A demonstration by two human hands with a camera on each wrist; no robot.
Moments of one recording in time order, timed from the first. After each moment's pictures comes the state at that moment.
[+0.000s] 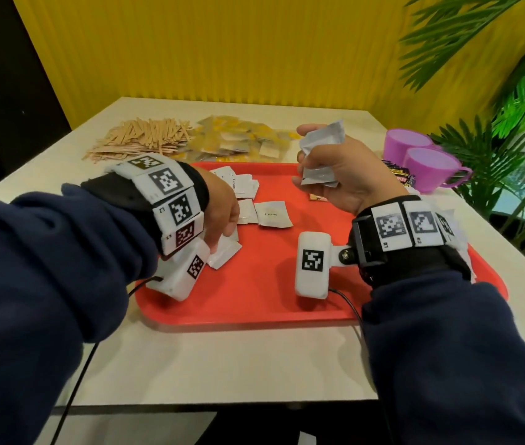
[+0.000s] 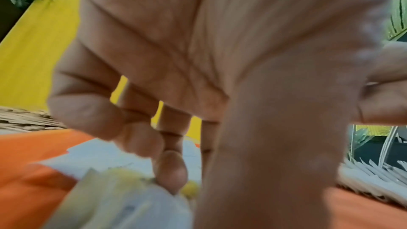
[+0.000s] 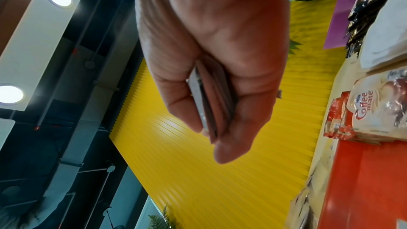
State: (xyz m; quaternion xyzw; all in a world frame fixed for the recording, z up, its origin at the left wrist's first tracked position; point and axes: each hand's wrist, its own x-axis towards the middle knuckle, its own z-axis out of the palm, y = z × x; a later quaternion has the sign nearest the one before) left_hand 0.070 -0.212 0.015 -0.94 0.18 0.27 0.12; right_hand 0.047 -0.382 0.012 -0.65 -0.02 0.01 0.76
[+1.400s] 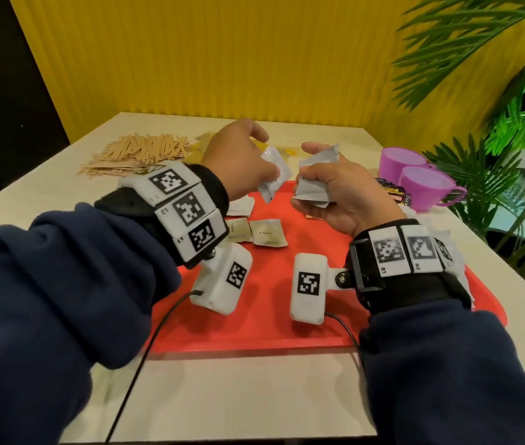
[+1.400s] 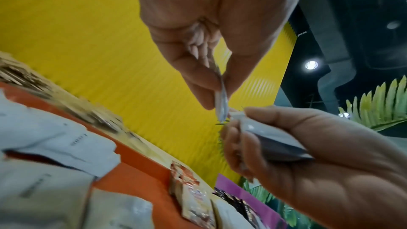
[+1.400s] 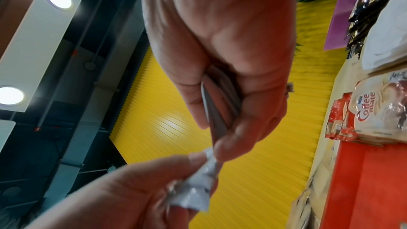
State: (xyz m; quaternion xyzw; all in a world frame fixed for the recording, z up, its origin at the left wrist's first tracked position) left_hand 0.075 -0.240 0.031 -0.86 0.14 -0.07 -0.48; right_hand 0.052 -0.383 0.012 -0.64 0.02 -0.01 0.77
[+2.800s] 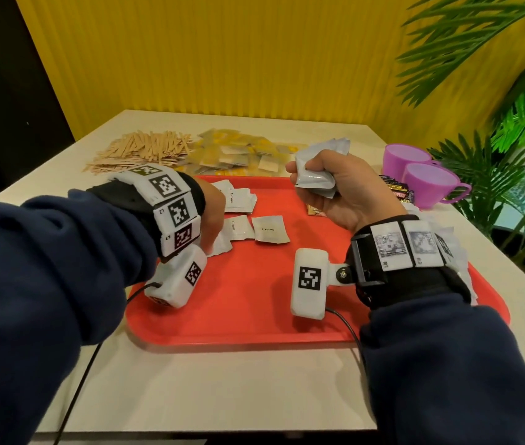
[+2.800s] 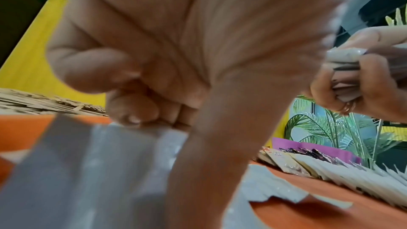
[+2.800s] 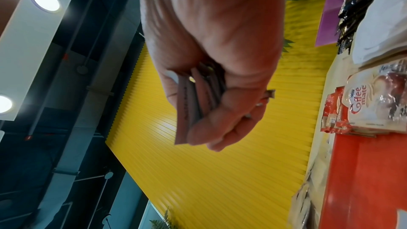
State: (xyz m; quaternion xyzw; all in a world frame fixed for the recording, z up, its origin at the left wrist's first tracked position) left_hand 0.074 -0.216 0.017 -0.95 0.12 0.21 0.18; right_hand 0.047 -0.381 0.015 -0.58 0.01 0.00 0.81
